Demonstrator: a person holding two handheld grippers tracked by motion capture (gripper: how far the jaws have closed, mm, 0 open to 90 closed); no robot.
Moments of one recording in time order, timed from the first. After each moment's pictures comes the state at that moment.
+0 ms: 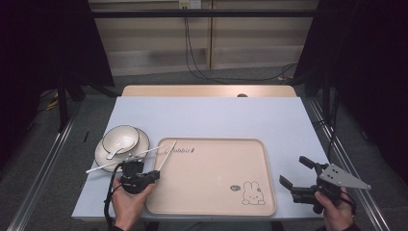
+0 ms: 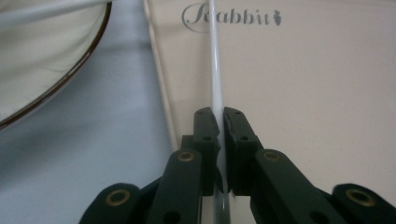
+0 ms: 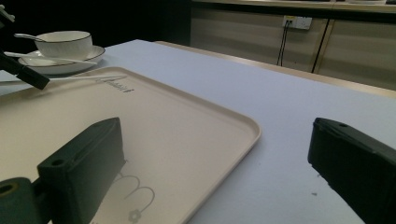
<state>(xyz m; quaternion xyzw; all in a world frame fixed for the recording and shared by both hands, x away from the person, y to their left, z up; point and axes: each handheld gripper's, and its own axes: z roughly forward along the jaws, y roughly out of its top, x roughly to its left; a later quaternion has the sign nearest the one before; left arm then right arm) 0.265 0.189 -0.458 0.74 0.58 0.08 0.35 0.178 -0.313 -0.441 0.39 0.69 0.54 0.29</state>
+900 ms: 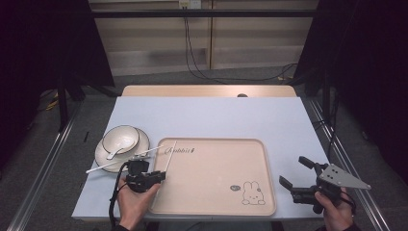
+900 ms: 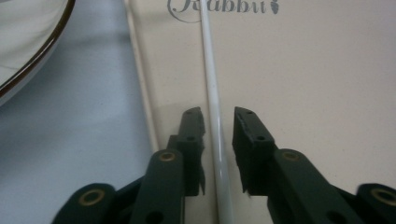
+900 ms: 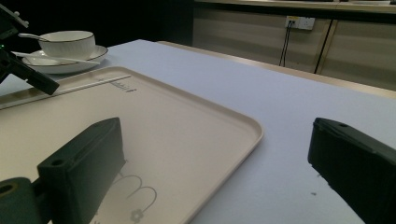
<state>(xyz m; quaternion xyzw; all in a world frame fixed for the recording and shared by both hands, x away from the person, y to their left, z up) 0.270 0.182 -0.463 0.75 0.56 0.06 0.34 0.179 -0.312 -0.441 0.38 0.69 0.54 0.29</state>
